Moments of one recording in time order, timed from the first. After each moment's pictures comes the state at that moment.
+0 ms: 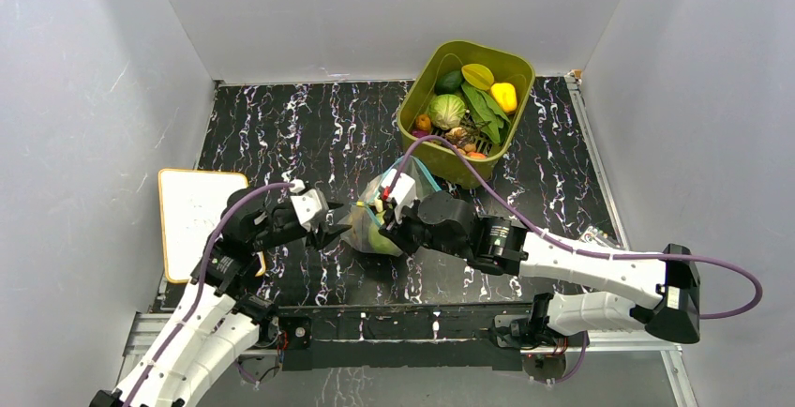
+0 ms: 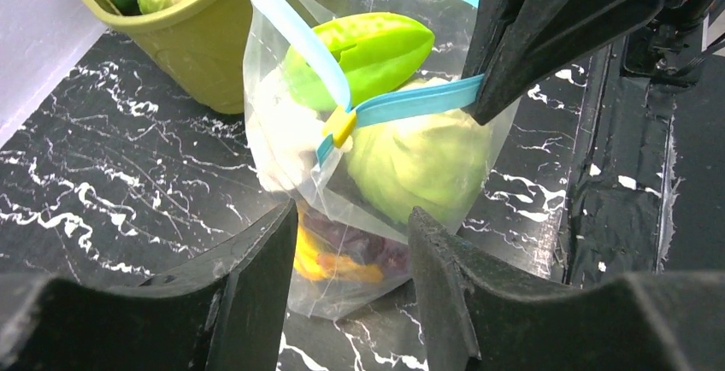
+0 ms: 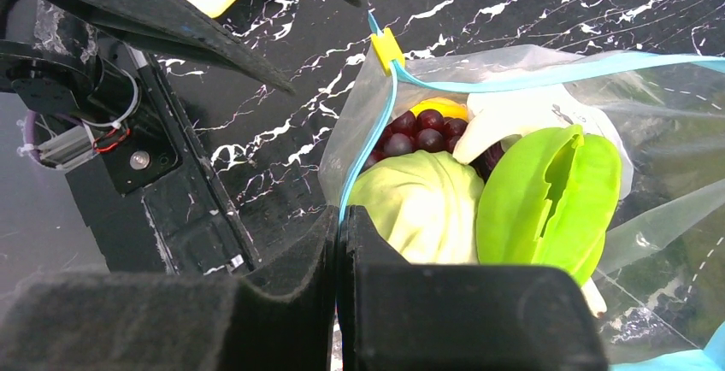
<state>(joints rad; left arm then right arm) -0.43 0.58 0.60 -0.31 0.68 0.34 1.19 1.14 0.95 -0.21 0.13 0.10</state>
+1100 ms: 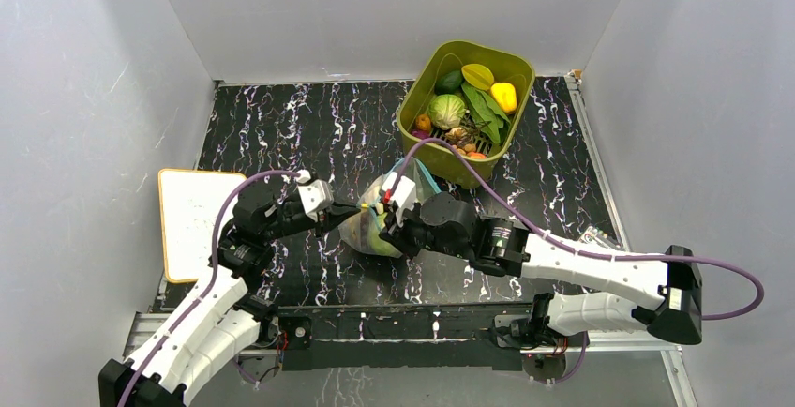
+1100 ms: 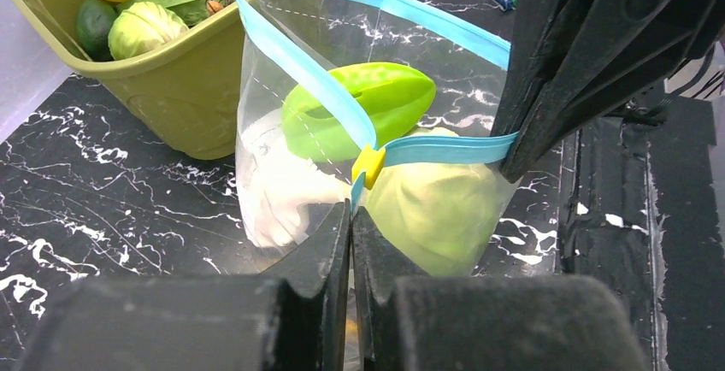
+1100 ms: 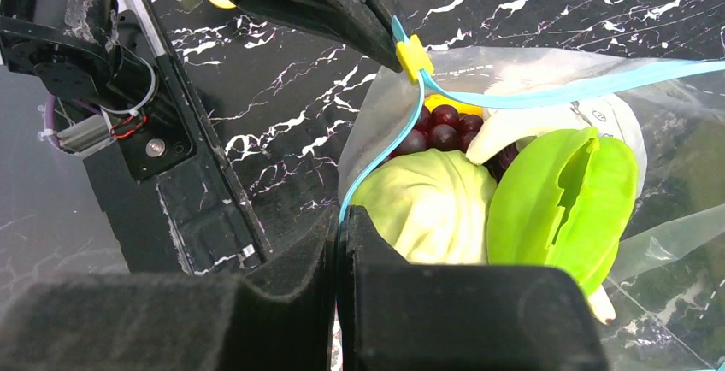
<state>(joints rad) -0.43 0.72 0.51 0.03 0.78 0.23 1.19 1.13 0.94 -0.21 0.08 0.11</state>
